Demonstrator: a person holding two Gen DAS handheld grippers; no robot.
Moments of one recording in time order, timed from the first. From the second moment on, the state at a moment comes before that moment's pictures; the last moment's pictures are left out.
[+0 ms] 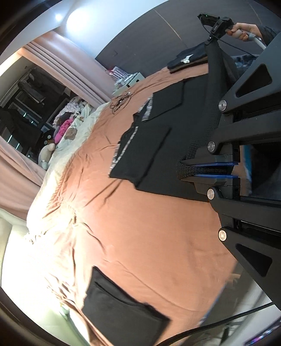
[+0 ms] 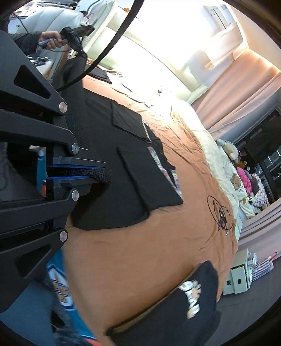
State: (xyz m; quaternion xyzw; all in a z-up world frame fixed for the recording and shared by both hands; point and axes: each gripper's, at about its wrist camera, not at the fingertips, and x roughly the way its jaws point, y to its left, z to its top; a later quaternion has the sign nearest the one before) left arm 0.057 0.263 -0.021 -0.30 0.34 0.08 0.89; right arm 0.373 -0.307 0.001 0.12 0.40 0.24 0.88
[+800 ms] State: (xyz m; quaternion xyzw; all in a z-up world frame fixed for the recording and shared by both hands) left arm 0.291 0.326 -0.027 -0.27 0.40 0.11 0.87; right arm 0.598 -0.230 -0.037 0.12 0.46 0.19 0.86
